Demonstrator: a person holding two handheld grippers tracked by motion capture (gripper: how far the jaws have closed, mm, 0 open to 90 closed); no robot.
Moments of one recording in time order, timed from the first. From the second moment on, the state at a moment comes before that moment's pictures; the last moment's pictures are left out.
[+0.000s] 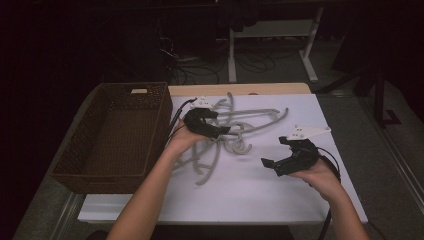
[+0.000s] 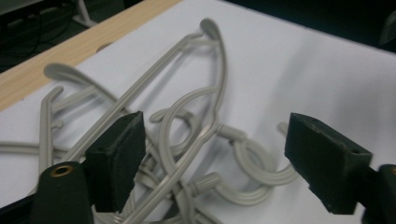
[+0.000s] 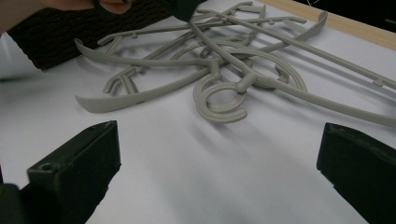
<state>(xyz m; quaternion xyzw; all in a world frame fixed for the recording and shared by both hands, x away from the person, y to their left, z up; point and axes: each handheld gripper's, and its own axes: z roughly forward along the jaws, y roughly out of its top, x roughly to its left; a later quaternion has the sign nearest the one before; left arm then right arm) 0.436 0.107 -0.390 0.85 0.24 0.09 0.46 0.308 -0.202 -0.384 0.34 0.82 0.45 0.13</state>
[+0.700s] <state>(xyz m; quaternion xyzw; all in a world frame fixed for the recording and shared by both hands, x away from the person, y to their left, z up) 0.462 0.105 -0.425 0.89 0.25 0.11 0.37 0.307 -0.202 -0.385 0.33 0.82 0.45 0.12</state>
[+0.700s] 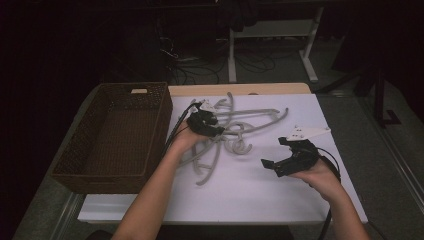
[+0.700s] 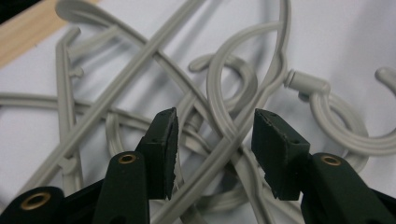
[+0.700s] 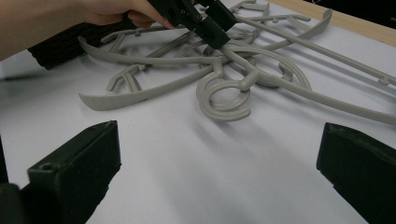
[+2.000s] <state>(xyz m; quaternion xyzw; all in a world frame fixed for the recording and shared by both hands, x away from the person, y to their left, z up) 0.456 0.097 -0.432 0.91 0.21 0.09 0.35 0.306 -0.199 -0.386 0.33 0.82 0.45 0.12</state>
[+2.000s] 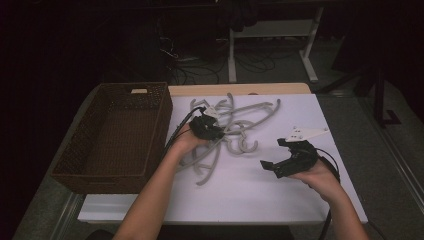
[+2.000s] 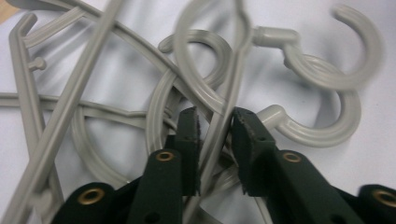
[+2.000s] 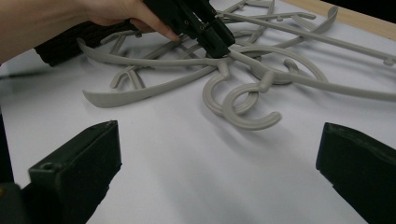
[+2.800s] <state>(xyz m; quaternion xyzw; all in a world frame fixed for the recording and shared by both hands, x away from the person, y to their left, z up) 0.459 0.096 -0.427 0.91 0.23 0.07 0.33 0.305 -0.199 -0.386 0.33 0.82 0.45 0.12</state>
